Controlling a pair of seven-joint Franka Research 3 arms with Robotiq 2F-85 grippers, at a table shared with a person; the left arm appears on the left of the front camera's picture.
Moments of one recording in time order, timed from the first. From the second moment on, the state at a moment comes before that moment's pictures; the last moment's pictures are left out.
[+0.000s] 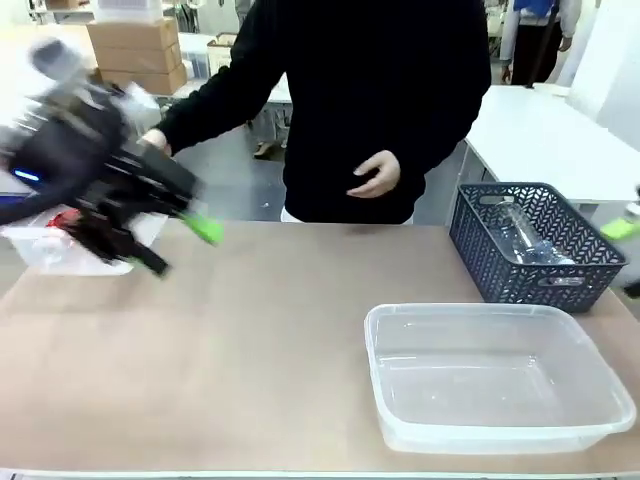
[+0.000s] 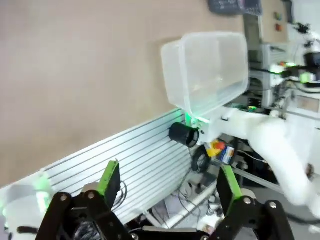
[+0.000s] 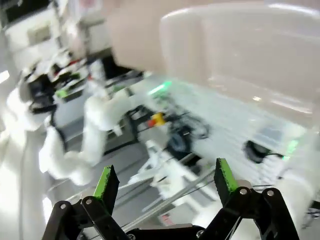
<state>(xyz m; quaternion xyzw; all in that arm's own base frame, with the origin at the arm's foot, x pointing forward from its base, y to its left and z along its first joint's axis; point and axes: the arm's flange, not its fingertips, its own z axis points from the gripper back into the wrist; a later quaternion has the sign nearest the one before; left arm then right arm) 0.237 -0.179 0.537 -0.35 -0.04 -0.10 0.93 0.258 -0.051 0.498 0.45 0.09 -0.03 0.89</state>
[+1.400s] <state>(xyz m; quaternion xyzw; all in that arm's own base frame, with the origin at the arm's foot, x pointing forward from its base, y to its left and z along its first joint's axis) 0.221 -0.433 0.384 -0.12 0.04 -0.03 0.99 0.296 0.013 0.445 0.08 0.11 0.09 0.99</state>
